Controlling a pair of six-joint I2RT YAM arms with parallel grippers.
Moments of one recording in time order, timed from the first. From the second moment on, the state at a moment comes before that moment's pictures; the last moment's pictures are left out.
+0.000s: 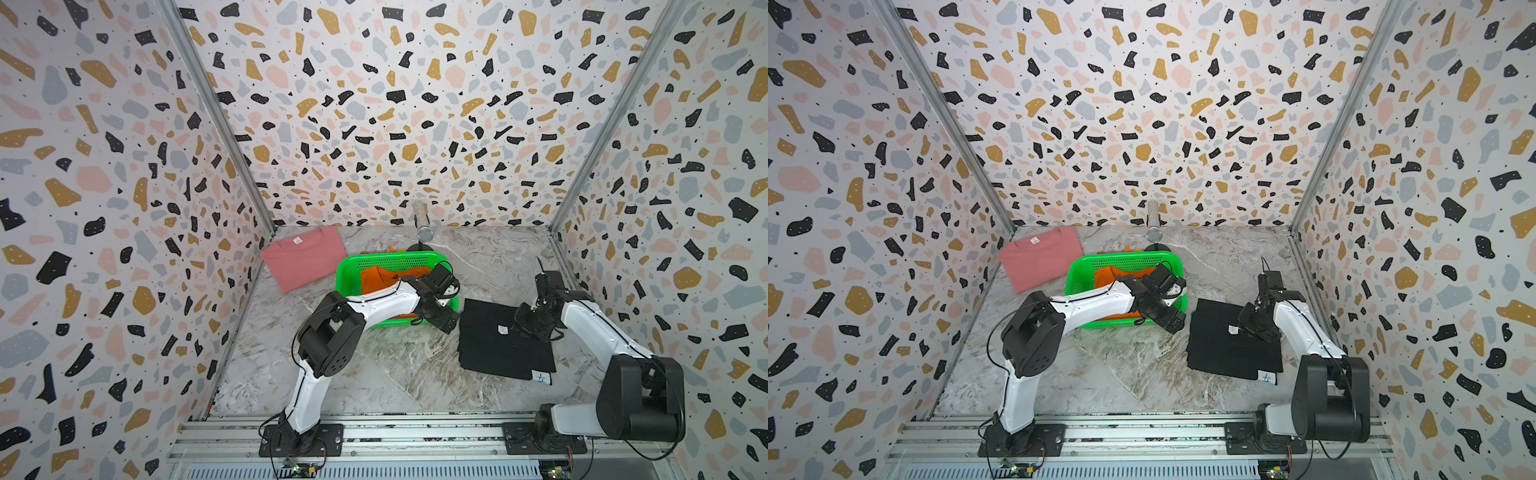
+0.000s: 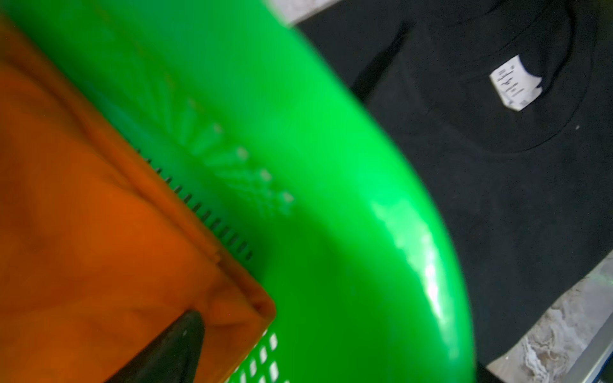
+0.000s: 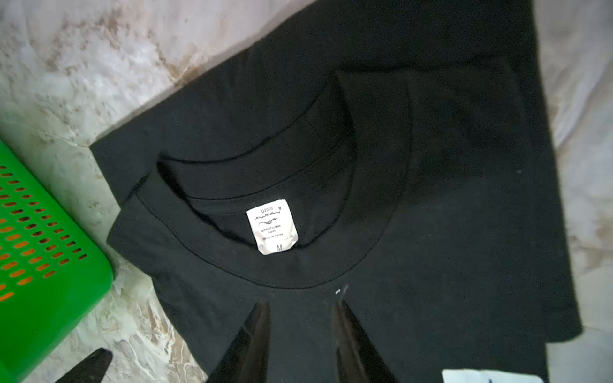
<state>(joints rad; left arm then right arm) -0.81 2.03 1.52 -0.62 0.15 -0.14 0.00 1.39 0.88 -0.84 -0.20 0.57</state>
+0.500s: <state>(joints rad) -0.70 1.91 1.34 -0.58 0.10 -0.11 0.18 1.56 0.88 -0.75 -0.24 0.58</state>
